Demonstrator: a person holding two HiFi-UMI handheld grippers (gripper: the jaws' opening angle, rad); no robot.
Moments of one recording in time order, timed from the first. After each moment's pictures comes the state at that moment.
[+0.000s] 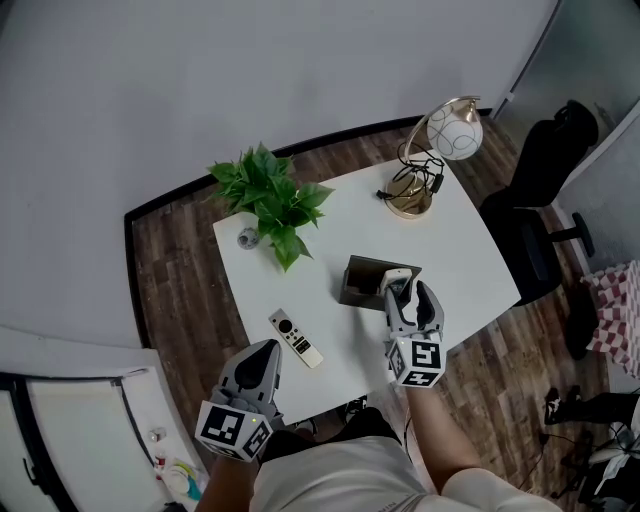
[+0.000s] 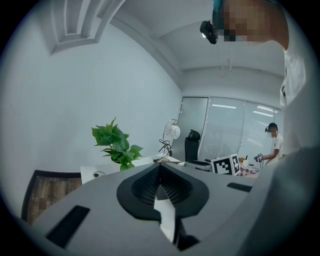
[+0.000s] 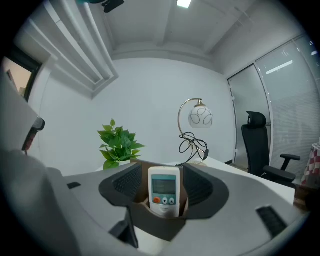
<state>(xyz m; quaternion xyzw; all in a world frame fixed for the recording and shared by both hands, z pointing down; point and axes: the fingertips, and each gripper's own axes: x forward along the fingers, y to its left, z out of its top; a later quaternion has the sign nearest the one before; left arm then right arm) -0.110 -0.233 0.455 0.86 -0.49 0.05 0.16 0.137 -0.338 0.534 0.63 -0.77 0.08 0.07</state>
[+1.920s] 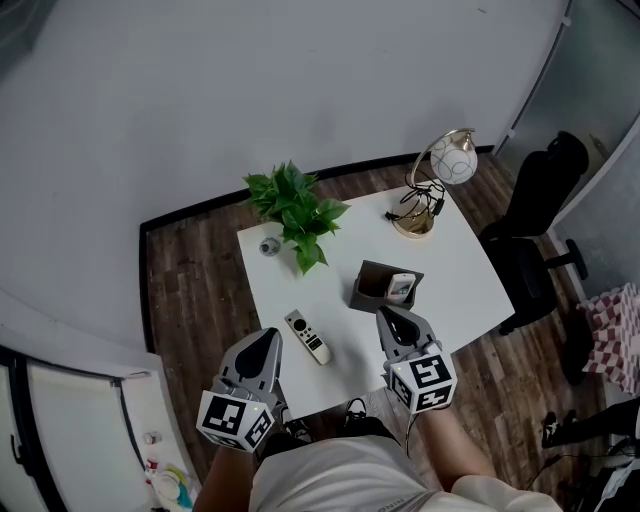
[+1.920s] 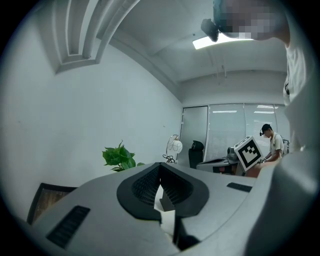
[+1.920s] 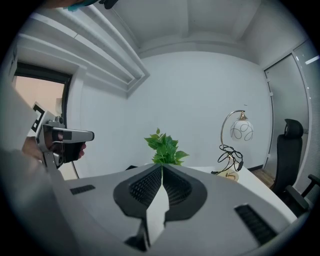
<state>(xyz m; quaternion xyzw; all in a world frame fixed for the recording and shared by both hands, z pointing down) -0.141 -0.204 0.396 0.85 -0.52 0.01 0.09 0.043 -0.259 0.441 0.47 -0.87 0.07 0.14</state>
